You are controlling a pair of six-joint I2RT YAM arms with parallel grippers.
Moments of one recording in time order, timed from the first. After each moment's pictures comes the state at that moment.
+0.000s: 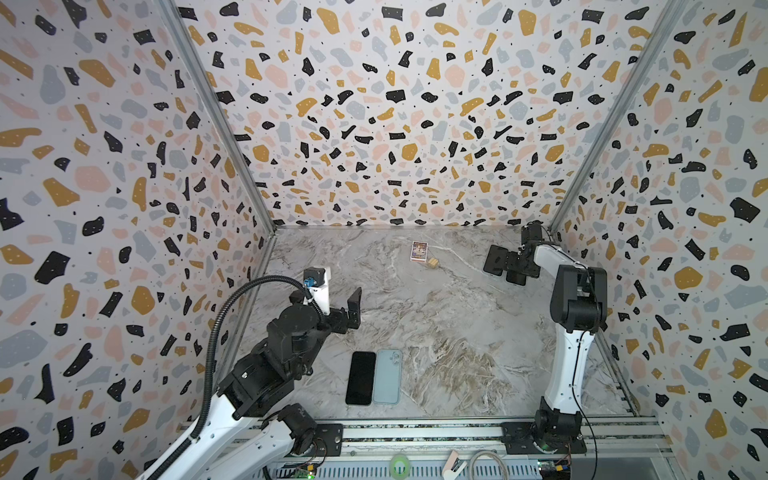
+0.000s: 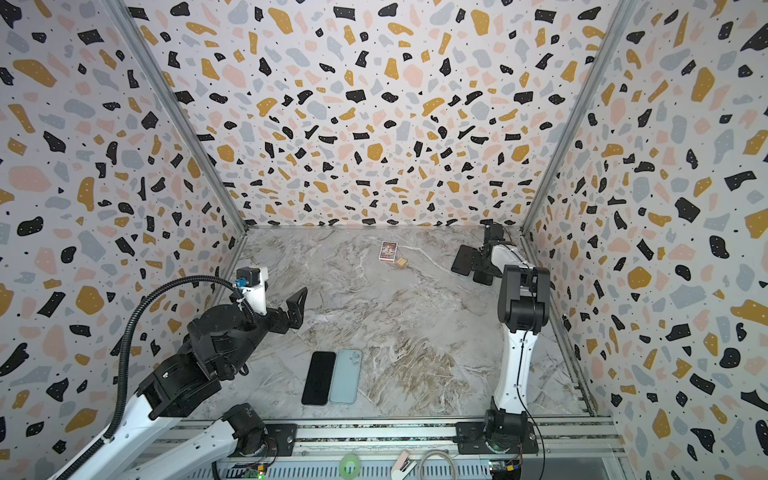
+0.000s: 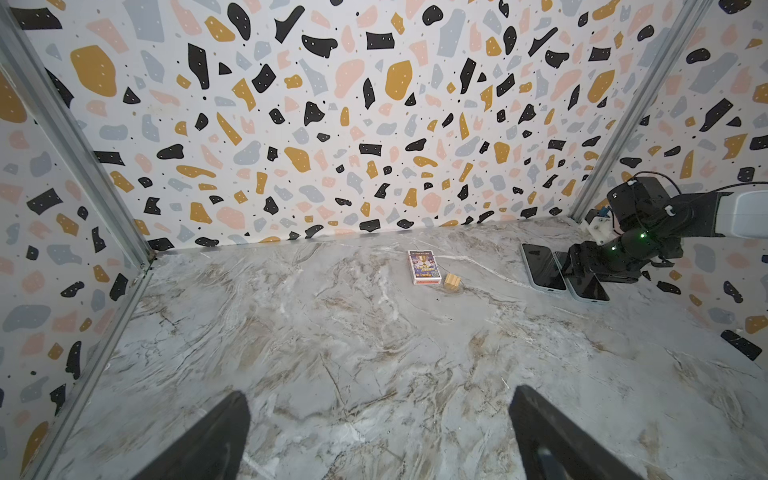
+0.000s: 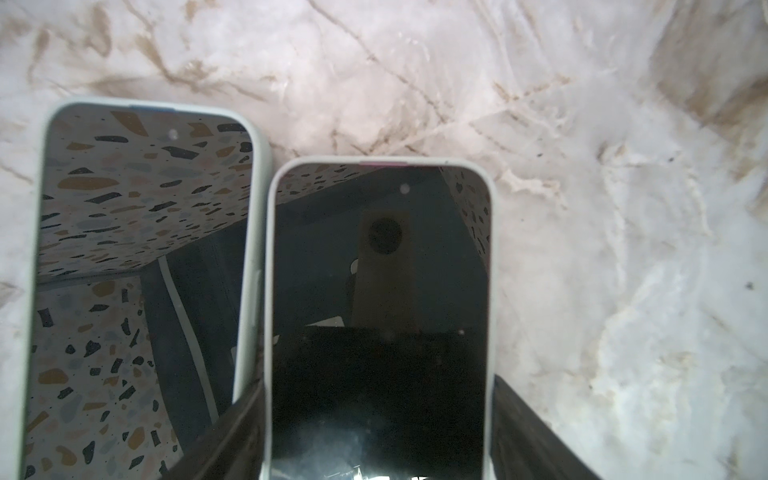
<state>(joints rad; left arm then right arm) -0.72 0.66 0.89 -0.49 -0.45 -0.20 -0.07 2.26 1.74 -0.57 0.07 0.19</state>
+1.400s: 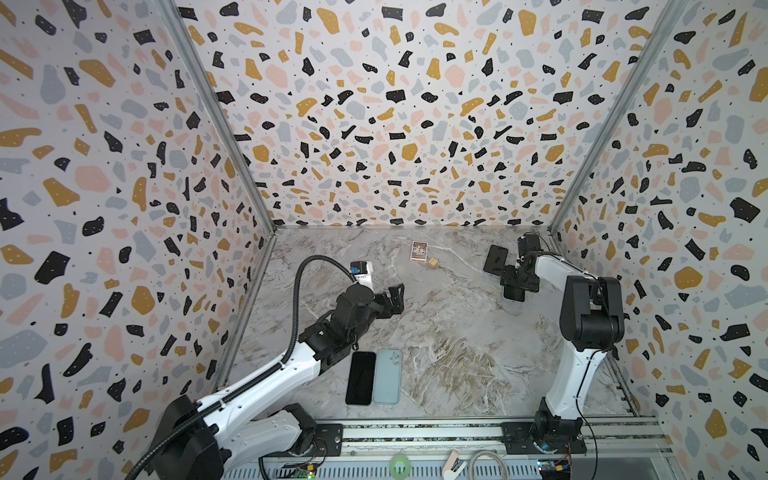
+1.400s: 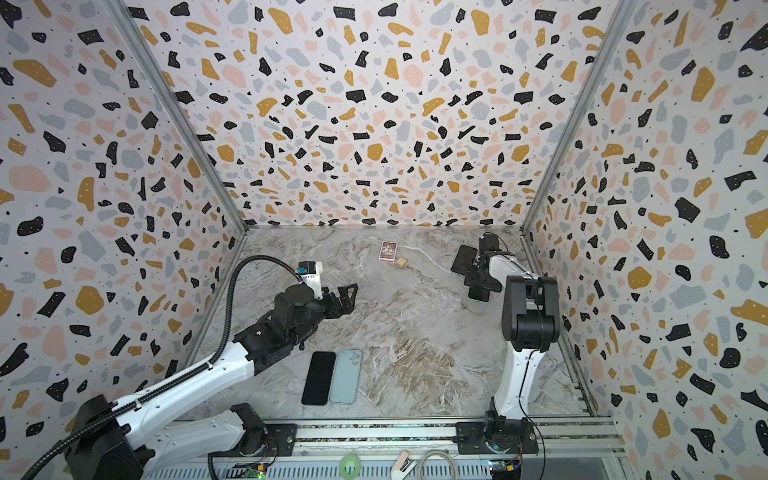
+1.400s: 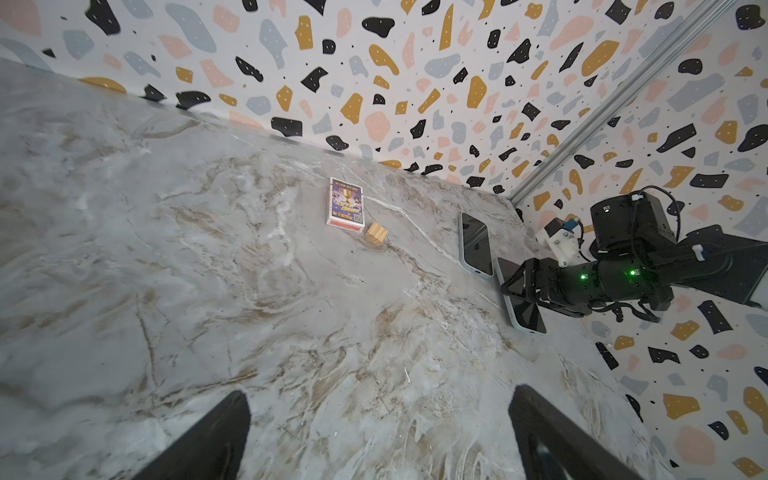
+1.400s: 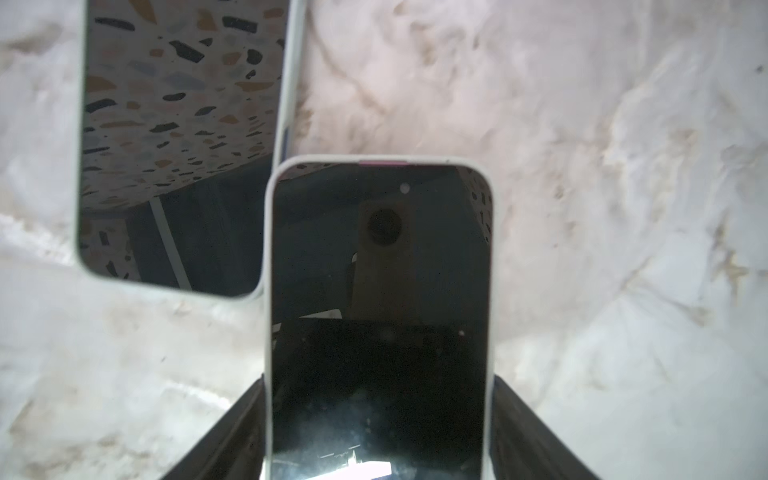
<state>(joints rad) -0.70 1.11 0.75 -0.02 -0.22 -0.61 0.00 1.99 1.40 -0.58 0.07 0.20</state>
